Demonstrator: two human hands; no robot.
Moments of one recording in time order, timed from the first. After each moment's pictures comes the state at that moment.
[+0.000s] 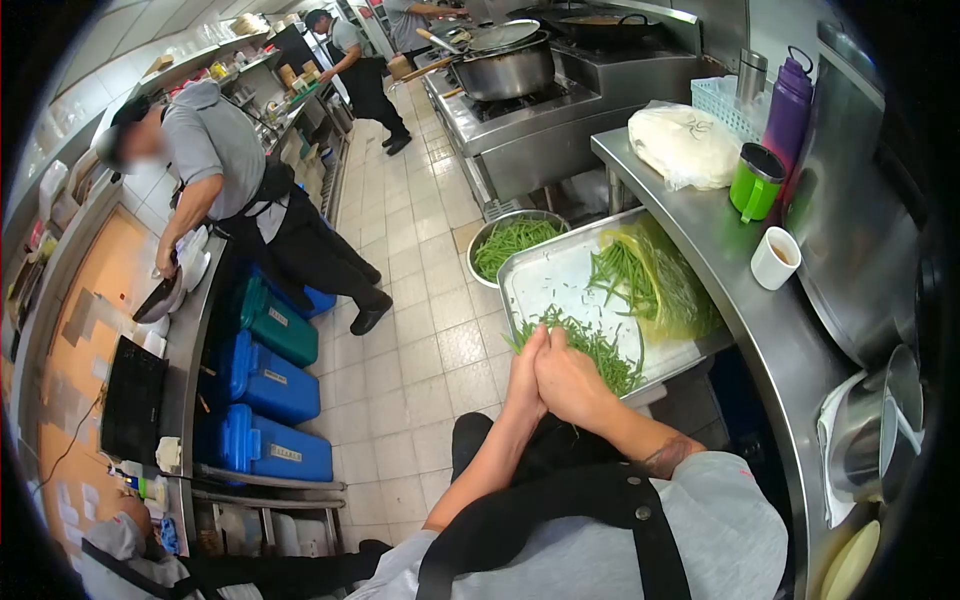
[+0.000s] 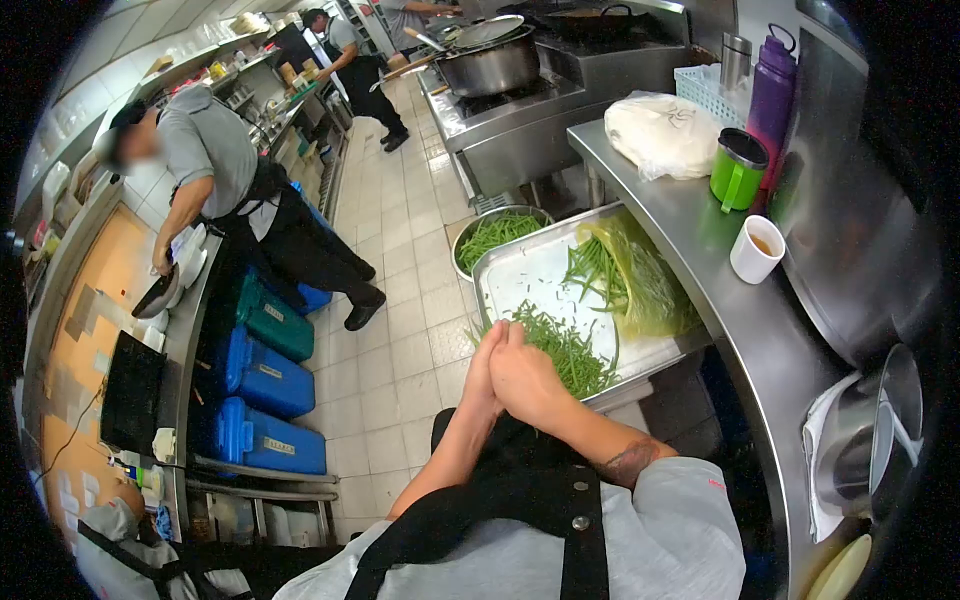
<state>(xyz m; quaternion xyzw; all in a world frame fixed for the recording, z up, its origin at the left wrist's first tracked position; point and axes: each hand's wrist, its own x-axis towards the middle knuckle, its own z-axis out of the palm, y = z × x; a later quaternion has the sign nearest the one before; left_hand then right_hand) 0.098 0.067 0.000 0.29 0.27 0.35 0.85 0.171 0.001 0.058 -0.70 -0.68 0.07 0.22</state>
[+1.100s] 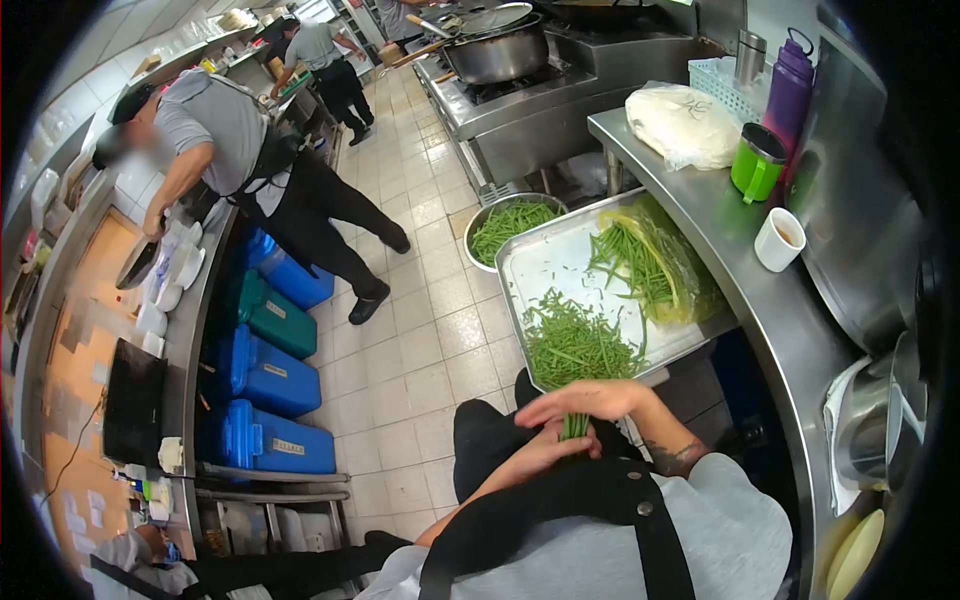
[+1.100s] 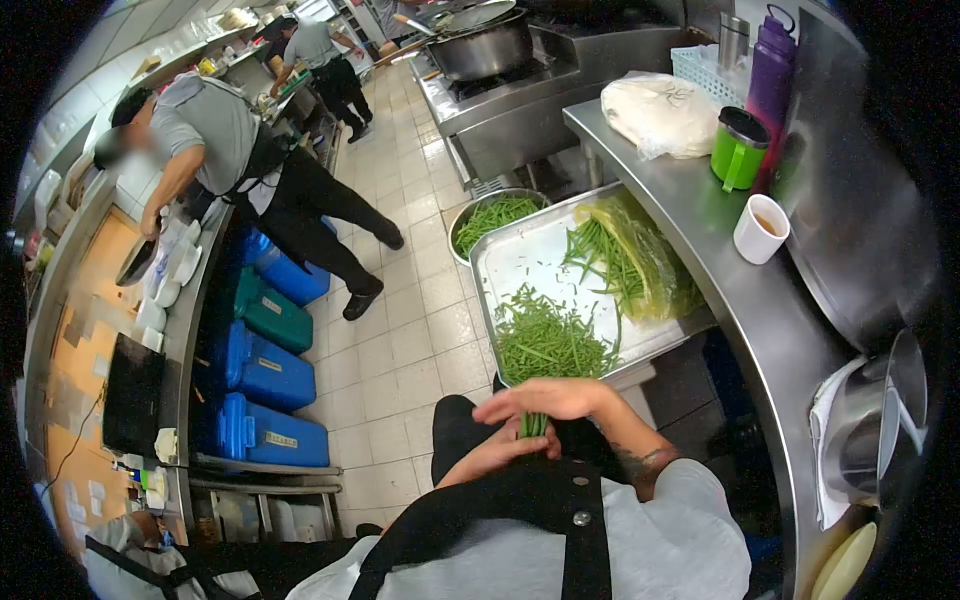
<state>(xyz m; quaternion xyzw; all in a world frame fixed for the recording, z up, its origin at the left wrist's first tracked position) 0.028 -0.011 -0.009 0.47 0.16 0.02 0.87 0.204 -0.024 0.012 -0.19 -0.63 0.67 0.35</state>
